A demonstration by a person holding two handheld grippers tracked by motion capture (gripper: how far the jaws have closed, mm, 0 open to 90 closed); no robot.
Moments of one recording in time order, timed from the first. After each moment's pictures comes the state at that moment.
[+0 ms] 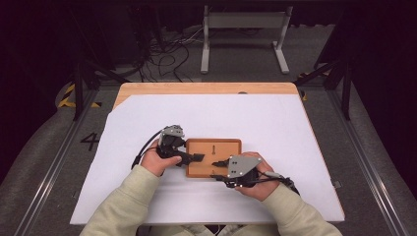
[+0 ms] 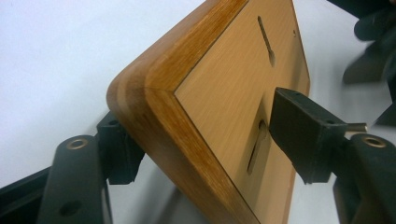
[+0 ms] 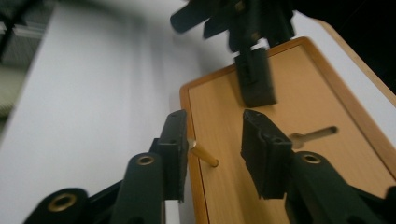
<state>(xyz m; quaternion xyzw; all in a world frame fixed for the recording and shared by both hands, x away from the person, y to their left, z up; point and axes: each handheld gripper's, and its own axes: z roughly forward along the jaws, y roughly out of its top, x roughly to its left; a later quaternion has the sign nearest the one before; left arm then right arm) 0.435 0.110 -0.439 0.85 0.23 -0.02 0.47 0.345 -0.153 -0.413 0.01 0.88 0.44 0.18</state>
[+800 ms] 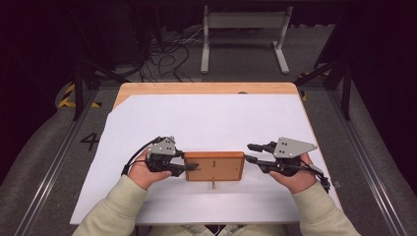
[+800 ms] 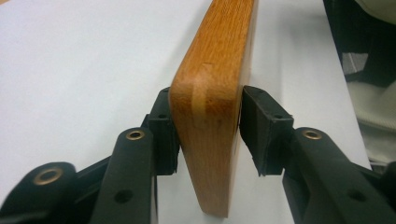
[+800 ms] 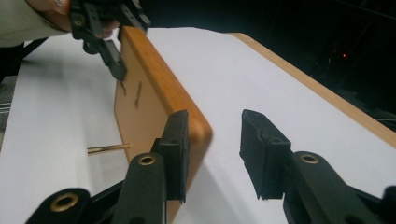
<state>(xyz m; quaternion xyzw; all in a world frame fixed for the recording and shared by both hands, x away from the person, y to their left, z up) 0.385 0.128 -0.420 0.86 0.11 0.03 0.49 0.349 -0.247 -0.380 0.15 0.82 0.51 0.21</state>
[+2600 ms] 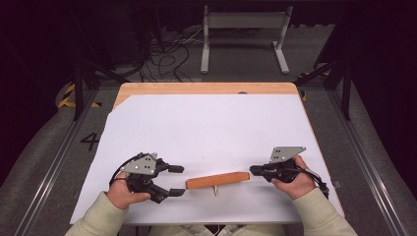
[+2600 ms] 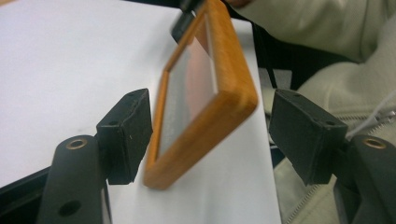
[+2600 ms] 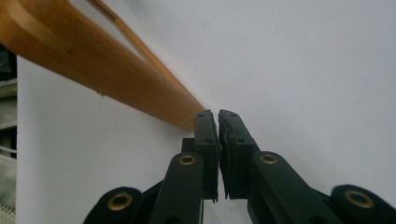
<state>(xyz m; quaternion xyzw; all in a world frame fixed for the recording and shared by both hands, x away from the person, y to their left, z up) 0.342 0.167 -0.411 0.83 0.08 -0.02 0.56 0.352 -0.257 -0.428 0.23 0.88 0.41 0.08</state>
